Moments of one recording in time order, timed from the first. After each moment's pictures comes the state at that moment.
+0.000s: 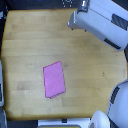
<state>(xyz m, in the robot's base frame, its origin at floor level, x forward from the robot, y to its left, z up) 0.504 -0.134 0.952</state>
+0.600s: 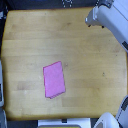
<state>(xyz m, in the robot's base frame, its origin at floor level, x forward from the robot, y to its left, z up) 0.511 -0.246 0.956</state>
